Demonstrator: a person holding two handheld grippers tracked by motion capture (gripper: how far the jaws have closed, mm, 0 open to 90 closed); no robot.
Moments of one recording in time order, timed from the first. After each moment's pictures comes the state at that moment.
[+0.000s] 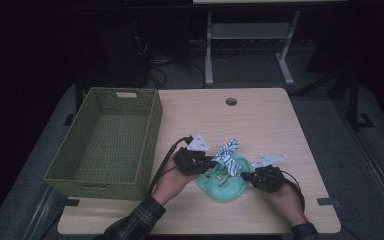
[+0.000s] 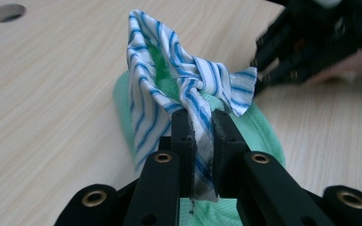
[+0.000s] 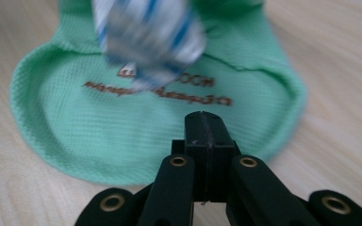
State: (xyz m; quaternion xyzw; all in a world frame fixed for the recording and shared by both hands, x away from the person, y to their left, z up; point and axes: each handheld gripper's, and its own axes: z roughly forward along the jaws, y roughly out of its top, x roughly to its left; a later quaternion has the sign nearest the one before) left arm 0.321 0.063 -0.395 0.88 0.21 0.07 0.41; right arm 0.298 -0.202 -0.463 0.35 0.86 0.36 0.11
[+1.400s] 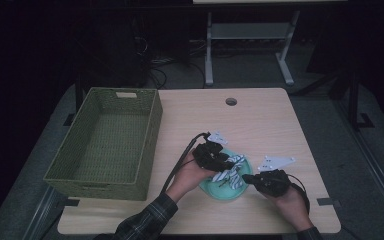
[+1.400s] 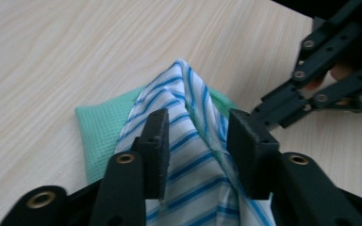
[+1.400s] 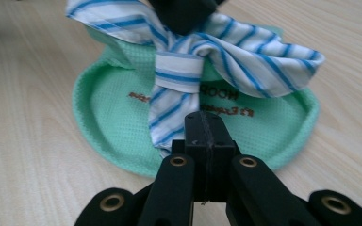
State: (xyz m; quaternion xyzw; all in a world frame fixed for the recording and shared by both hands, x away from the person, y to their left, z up) left arm 0.351 0.018 -0.414 0.89 0.23 0.01 0.40; right arm 0.279 -0.205 -0.449 0.32 0.85 0.40 0.10
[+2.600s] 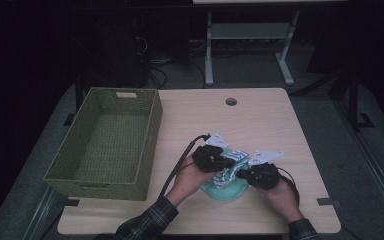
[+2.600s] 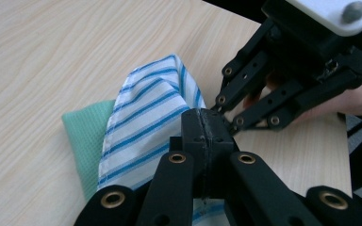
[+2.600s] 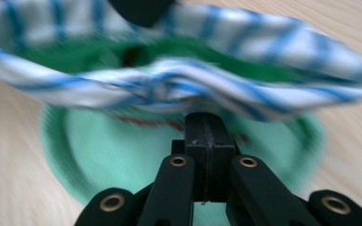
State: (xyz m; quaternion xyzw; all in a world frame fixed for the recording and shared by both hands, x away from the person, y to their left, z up) left arm 0.333 0.017 -0.402 0.88 0.21 0.01 0.43; right arm 0.303 -0.191 -0.455 0.32 0.86 0.39 0.10
